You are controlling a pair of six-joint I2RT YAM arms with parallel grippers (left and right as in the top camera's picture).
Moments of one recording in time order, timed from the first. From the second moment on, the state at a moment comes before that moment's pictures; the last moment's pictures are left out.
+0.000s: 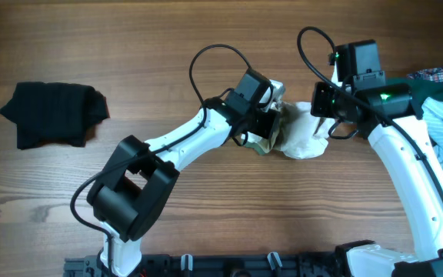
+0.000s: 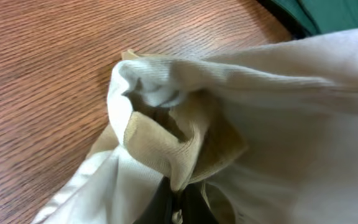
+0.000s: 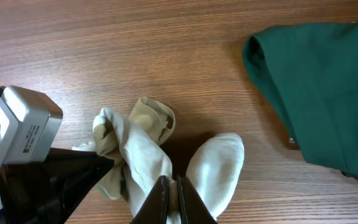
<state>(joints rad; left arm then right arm) -0.70 1.99 1.33 -0.29 0.35 -0.32 0.19 1.43 1.31 -0.96 0.08 0.28</state>
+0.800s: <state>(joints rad) -0.42 1.59 1.61 -0.76 0.07 -0.15 0.19 1.43 1.31 -0.74 0.03 0.28</state>
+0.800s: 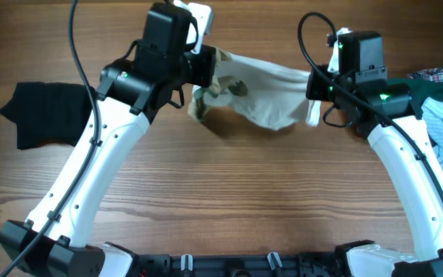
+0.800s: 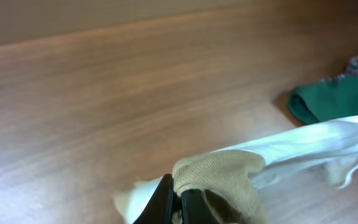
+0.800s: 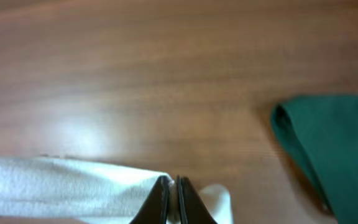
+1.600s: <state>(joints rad) -0.28 1.70 1.61 -0.50 0.12 -0.07 0.20 1.59 1.31 -0.41 -0.09 0.08</state>
